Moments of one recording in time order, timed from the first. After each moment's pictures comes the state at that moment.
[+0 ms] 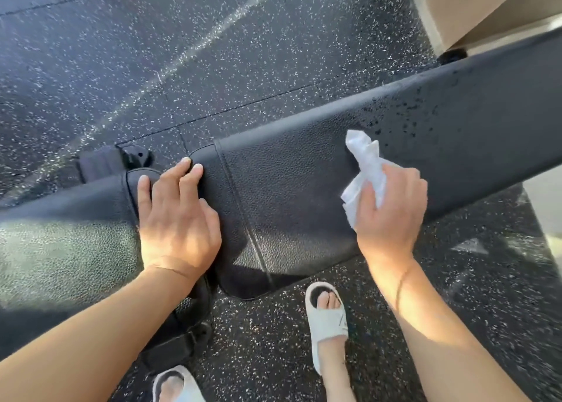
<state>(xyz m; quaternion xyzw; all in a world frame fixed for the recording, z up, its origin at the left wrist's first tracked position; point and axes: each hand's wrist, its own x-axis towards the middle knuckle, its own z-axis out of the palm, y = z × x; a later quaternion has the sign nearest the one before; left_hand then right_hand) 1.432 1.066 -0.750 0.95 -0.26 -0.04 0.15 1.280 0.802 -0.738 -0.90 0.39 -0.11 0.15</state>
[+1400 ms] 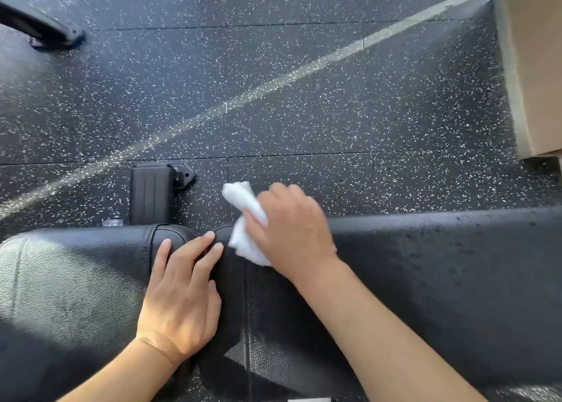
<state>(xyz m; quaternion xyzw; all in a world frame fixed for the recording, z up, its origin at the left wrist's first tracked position) 1.432 1.067 -0.757 0.96 -0.27 -0.04 0.11 1.481 0.843 -0.739 -0.98 0.02 0.05 0.21</state>
